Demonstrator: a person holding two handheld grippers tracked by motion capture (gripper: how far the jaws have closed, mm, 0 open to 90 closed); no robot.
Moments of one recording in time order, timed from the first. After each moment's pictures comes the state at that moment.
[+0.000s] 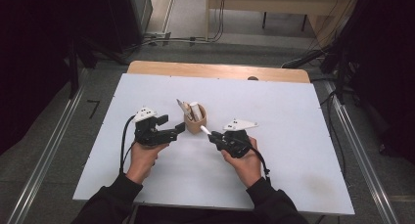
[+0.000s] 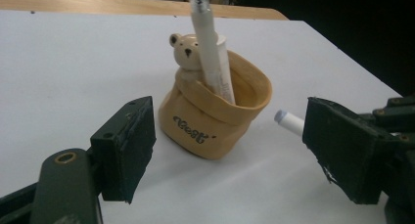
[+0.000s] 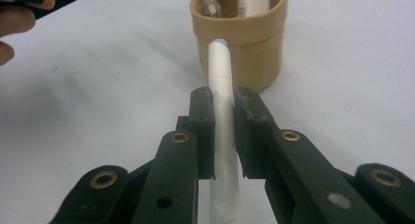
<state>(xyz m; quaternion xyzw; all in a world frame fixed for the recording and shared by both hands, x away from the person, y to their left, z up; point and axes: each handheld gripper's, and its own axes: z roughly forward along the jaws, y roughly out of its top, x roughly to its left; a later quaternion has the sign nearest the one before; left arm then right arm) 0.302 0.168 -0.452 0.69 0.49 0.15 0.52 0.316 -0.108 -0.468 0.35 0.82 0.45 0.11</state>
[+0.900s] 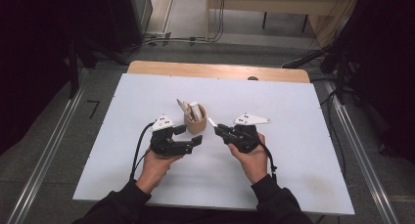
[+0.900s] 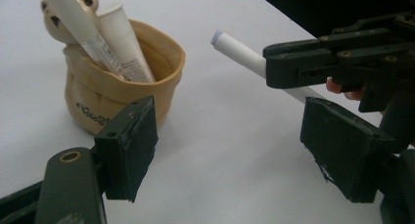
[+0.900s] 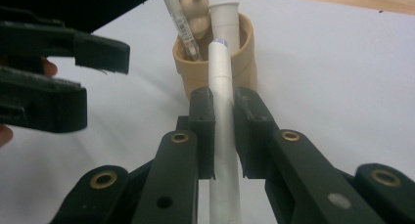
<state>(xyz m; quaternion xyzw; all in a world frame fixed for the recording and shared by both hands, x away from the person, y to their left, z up) 0.286 0.127 -0.455 0.72 0.44 0.10 0.52 0.321 -0.126 -0.451 0.37 0.78 0.49 0.11</state>
